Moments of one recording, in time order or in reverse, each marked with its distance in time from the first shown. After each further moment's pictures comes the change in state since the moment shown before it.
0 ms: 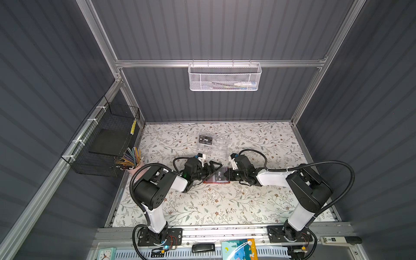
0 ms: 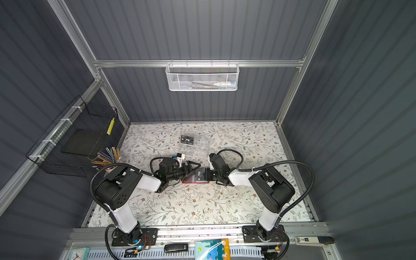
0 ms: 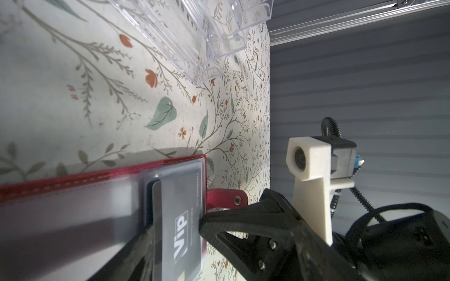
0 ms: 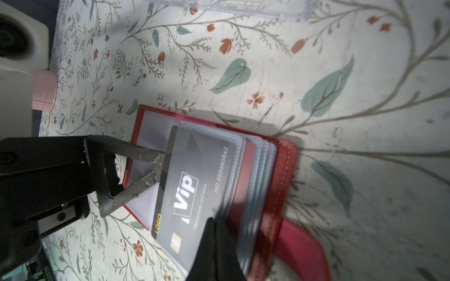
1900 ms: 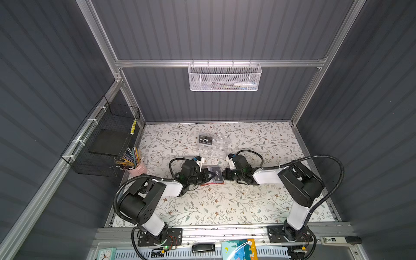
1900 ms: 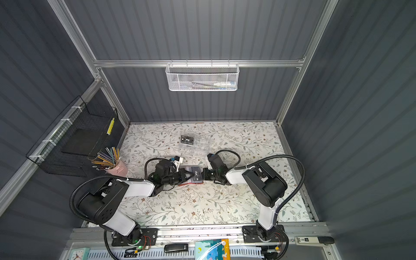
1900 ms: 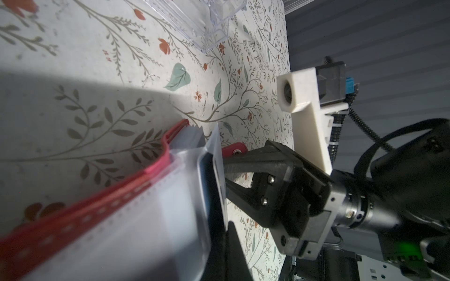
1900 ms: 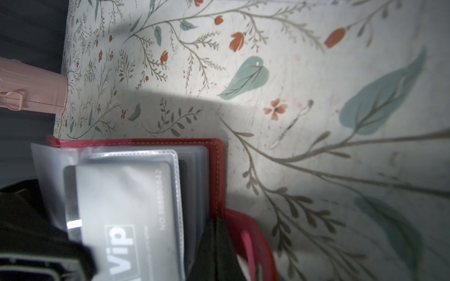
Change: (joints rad) left arm 0.000 -0.191 -0.072 -0.258 -0.008 0.258; right arm -0.002 0.096 0.034 0.077 -0.055 0.033
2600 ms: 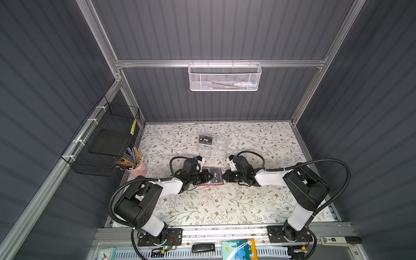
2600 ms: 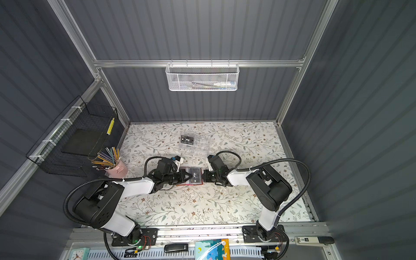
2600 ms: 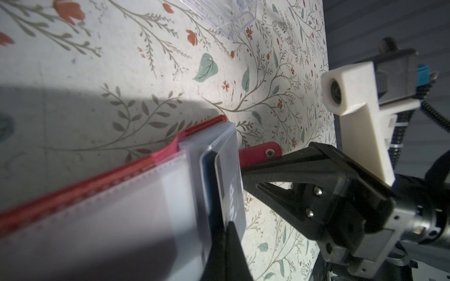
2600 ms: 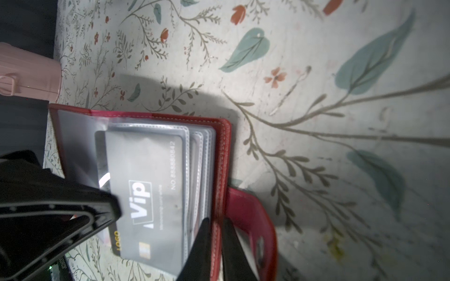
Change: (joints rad) left arm -0.001 -0.043 0.073 -0.279 -0.069 0.167; right arm 0.013 -0.069 -0.023 -0.088 0.028 -0.016
